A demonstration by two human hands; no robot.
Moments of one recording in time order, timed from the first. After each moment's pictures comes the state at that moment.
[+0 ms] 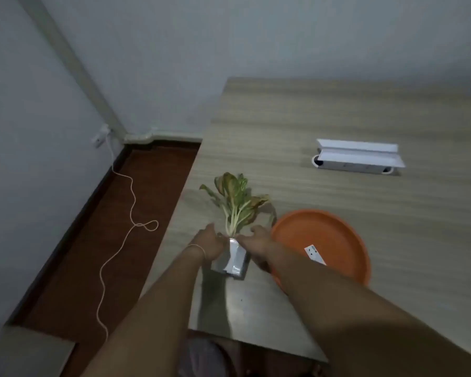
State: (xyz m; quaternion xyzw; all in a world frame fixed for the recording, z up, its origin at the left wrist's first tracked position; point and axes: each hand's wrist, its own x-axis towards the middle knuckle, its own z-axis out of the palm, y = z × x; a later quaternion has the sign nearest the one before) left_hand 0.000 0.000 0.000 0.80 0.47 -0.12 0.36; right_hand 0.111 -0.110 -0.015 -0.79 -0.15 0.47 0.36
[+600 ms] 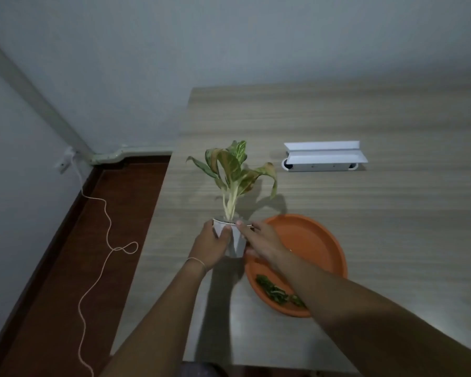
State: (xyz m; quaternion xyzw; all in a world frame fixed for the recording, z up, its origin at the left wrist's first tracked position) left_hand 0.066 -0.036 0.029 0.78 0.41 0.03 0.47; right_hand 0.165 -0.148 0.011 -0.68 -0.06 0.45 0.58
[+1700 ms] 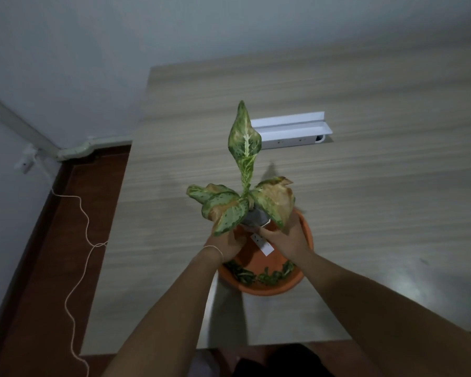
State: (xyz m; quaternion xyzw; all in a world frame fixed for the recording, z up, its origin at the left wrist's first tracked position) left_hand 0.134 -0.116 -0.019 0.91 0.24 -0.16 0.31; right_hand 0.224 -0.280 -0.048 -0.79 -0.17 0.19 0.55
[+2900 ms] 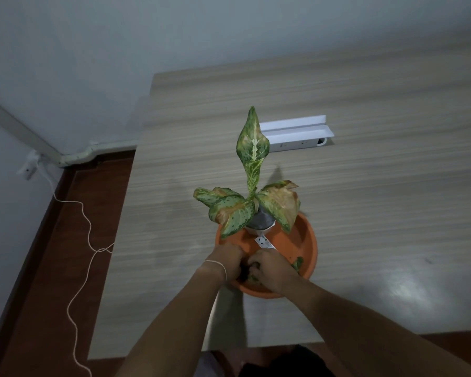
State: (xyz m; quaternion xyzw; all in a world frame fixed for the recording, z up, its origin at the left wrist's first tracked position) left_hand 0.109 -0.131 -0.005 0.94 0.09 -0.28 0.17; right_hand 0.165 -0.265 -0.070 -0.84 -0.40 0.28 0.22
